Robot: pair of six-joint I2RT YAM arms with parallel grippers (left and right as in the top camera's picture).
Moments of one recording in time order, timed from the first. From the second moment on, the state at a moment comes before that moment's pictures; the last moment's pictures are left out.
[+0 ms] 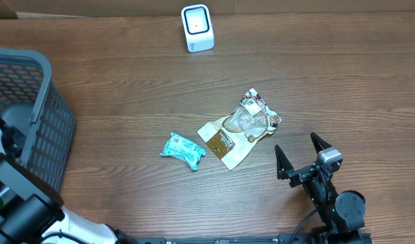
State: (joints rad) left arm 0.76 1.88 1.45 -0.94 -0.31 -0.11; right arm 0.18 0.01 0.02 -0.02 -0.17 0.10
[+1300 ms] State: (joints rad) left arm -0.23 1.27 1.25 -1.09 0.15 -0.36; right arm 0.18 0.01 0.02 -0.02 -0.17 0.10
